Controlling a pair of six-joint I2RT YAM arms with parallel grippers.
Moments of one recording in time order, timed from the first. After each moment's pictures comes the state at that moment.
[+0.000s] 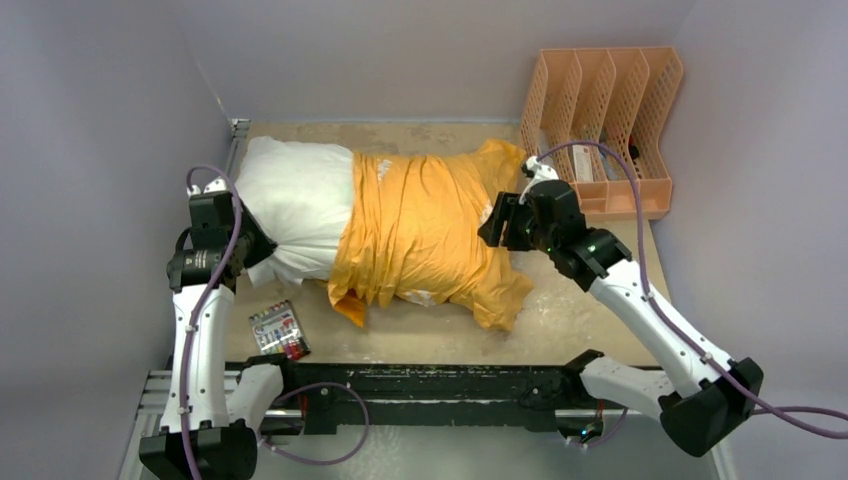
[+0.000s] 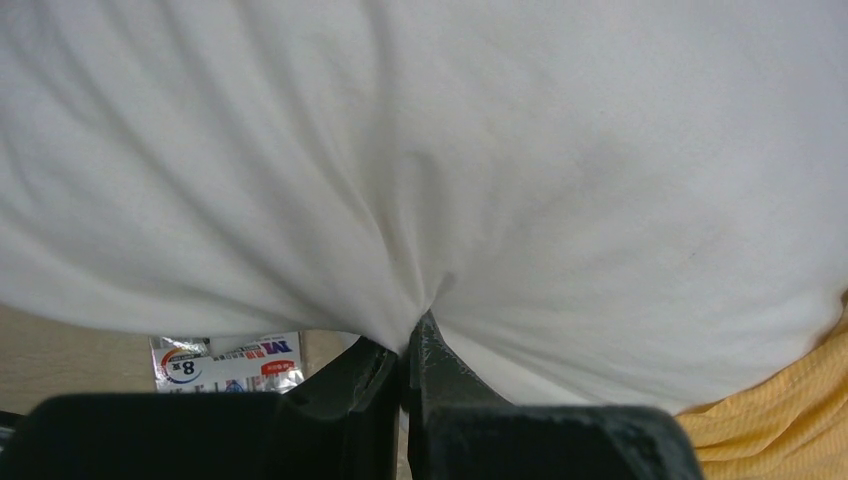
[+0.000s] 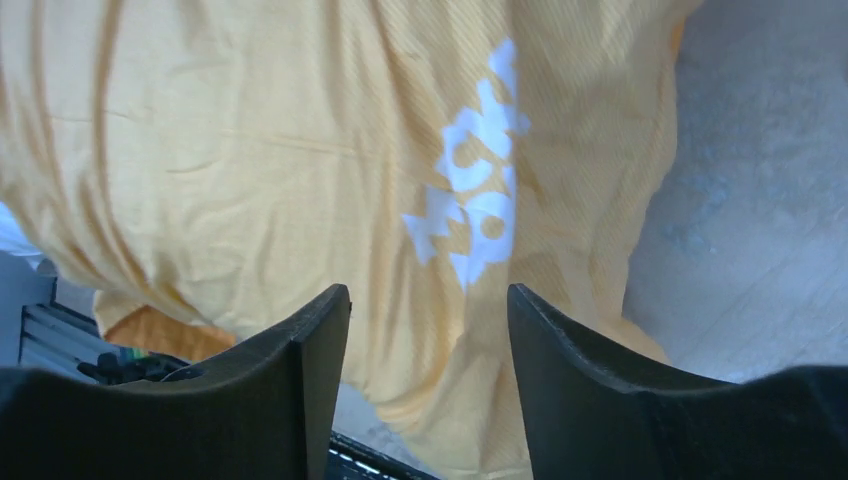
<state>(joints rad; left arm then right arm) 0.15 0.91 1.02 -0.88 0.02 -0.45 0.52 1.07 0.99 -0.59 0.05 0.56</state>
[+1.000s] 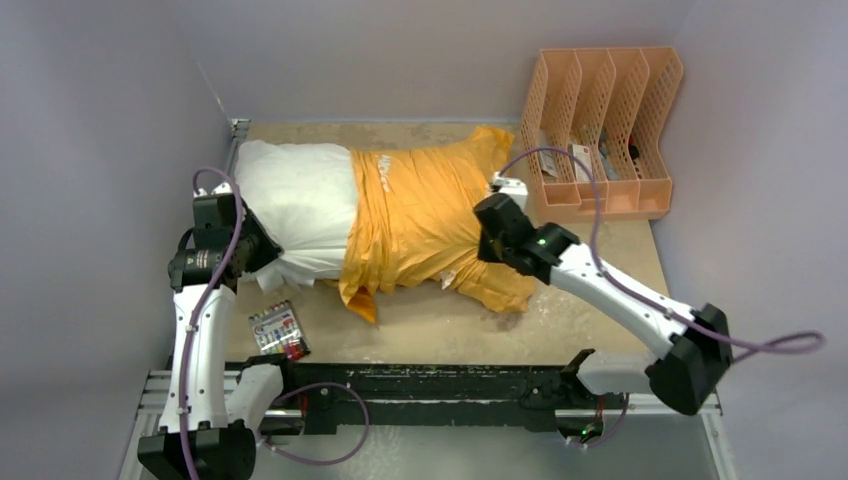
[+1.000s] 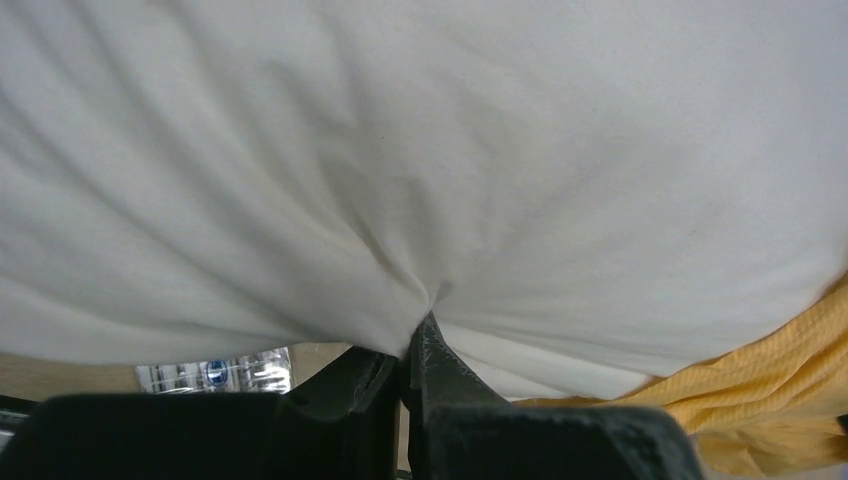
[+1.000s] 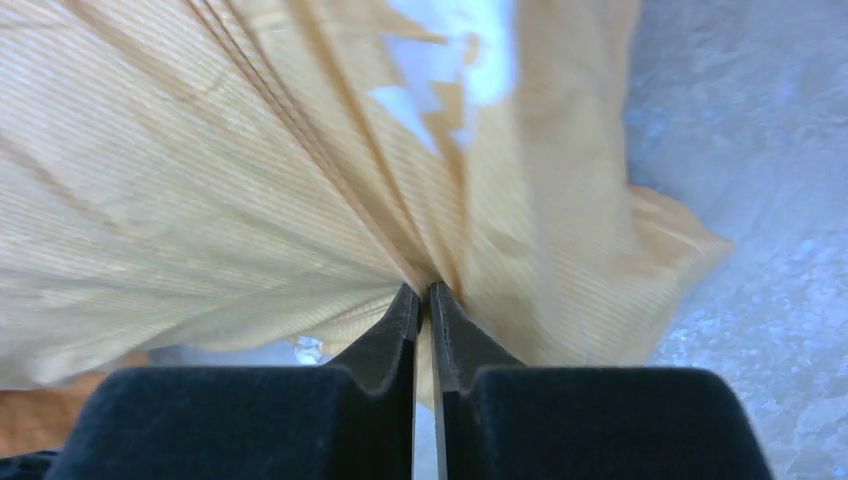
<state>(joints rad) 0.14 0.91 1.02 -0.93 0.05 -0.47 0.78 1.33 1.09 -0.71 0.43 0.67</state>
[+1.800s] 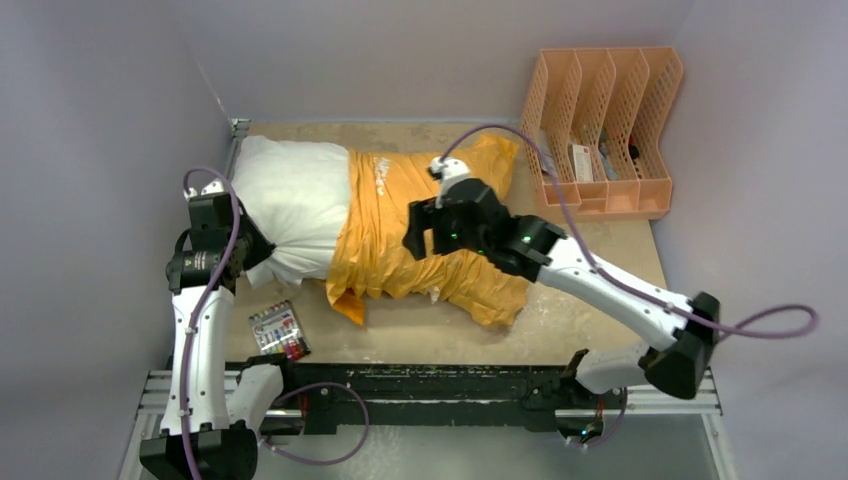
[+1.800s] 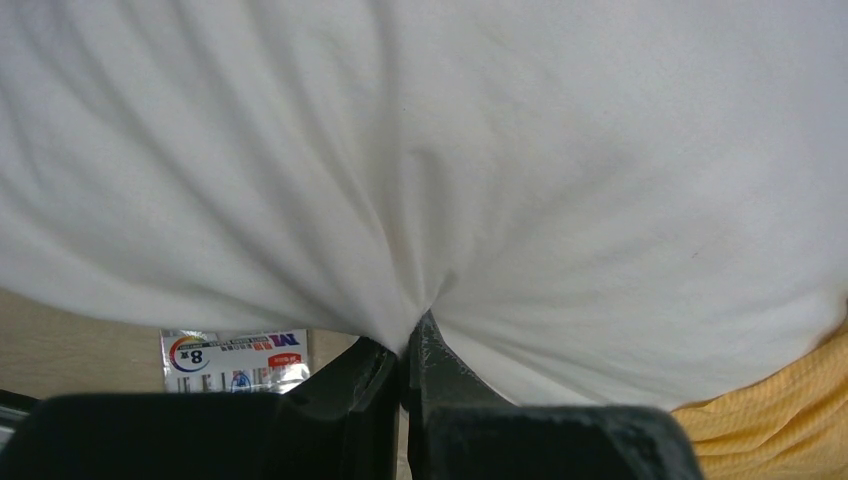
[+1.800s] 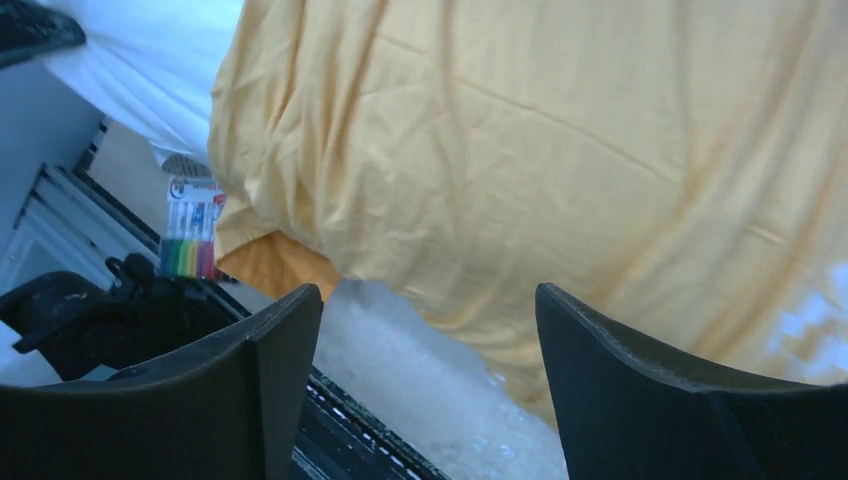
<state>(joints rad) 0.15 0.90 1.02 -0.90 0.00 -0.48 0.88 1.29 1.27 -0.53 0.15 0.48</state>
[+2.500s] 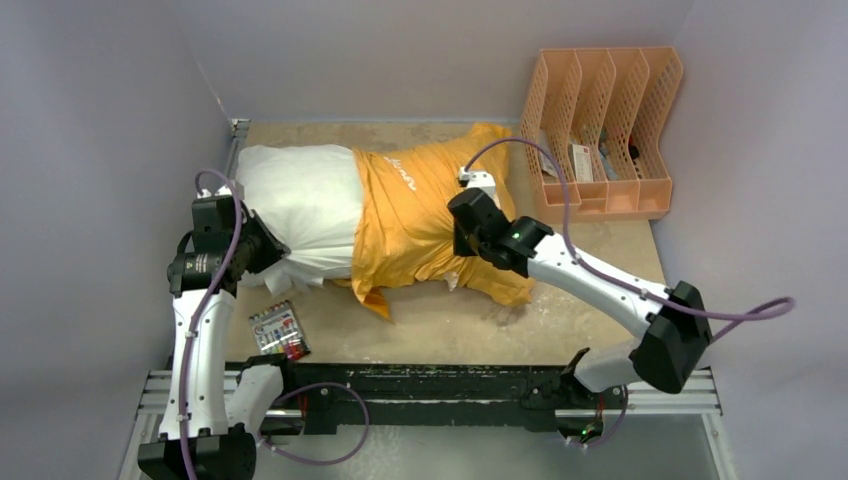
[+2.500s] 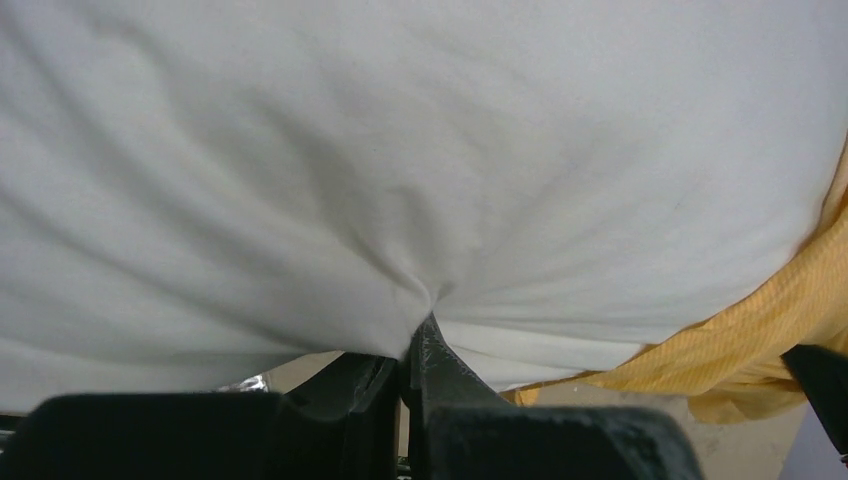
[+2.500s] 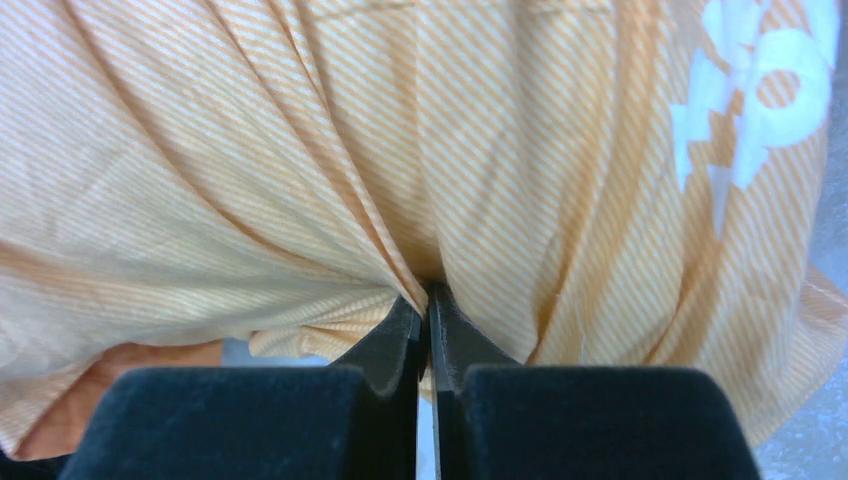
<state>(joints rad) 0.13 0.88 1.02 -0.94 0.12 -0.48 0.83 1.43 1.17 -0.61 0.42 0.58</state>
